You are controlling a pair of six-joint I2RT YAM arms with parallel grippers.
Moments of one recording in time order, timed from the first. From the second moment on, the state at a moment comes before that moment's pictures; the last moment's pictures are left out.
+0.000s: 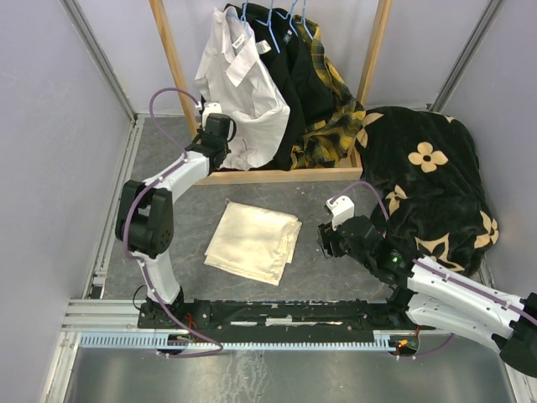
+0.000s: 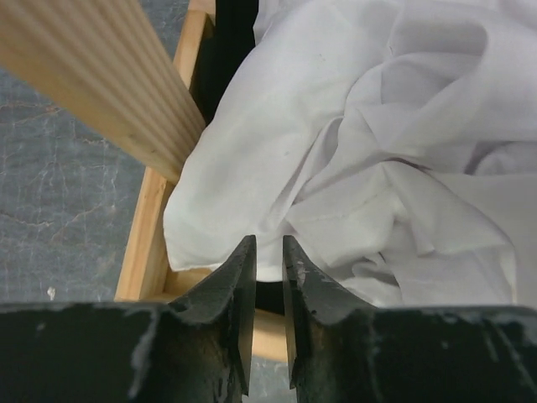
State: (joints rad) left arm -0.33 1.83 1.36 -0.15 -0.49 -0.30; right arm 0.90 0.83 0.51 -0.28 0.29 0.23
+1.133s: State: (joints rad) left arm -0.30 1.43 1.08 -0.15 -0.34 -0.40; right arm 0.90 0.79 0.72 -0.42 0.40 0.24
